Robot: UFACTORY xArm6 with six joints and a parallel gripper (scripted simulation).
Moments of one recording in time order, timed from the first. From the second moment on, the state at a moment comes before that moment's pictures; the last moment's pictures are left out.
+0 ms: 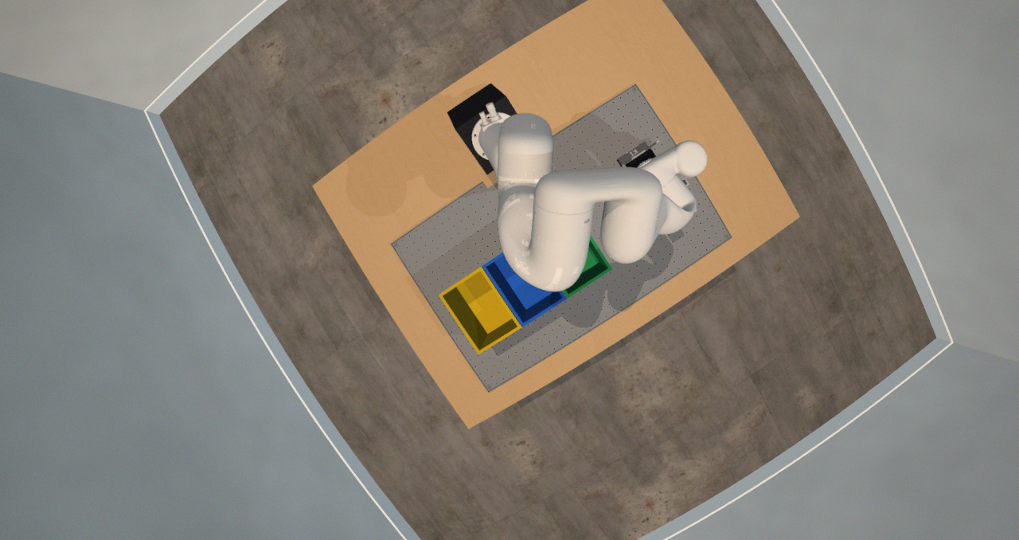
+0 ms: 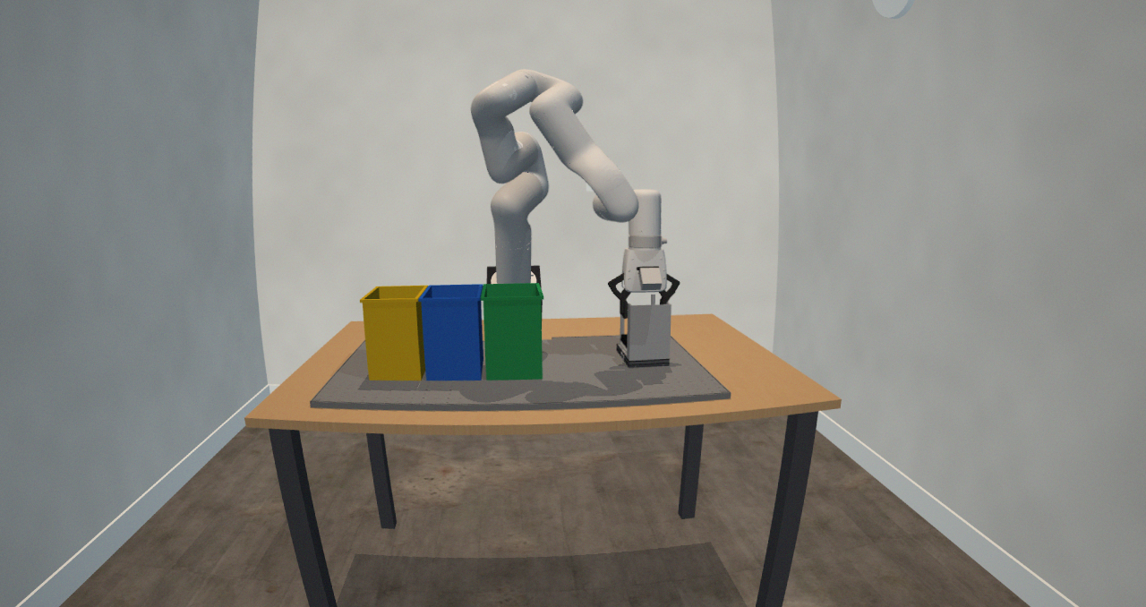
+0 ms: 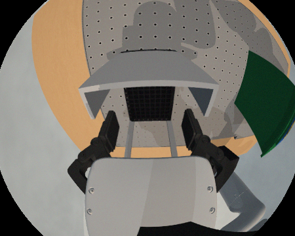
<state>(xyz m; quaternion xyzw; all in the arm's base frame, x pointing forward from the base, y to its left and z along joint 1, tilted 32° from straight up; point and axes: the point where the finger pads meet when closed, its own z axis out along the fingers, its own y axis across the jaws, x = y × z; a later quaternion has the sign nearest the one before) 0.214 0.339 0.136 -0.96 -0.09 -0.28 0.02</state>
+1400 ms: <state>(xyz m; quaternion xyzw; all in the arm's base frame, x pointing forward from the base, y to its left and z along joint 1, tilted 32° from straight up) 0.237 0.343 0.100 -0.96 -0.09 -0.28 0.02</state>
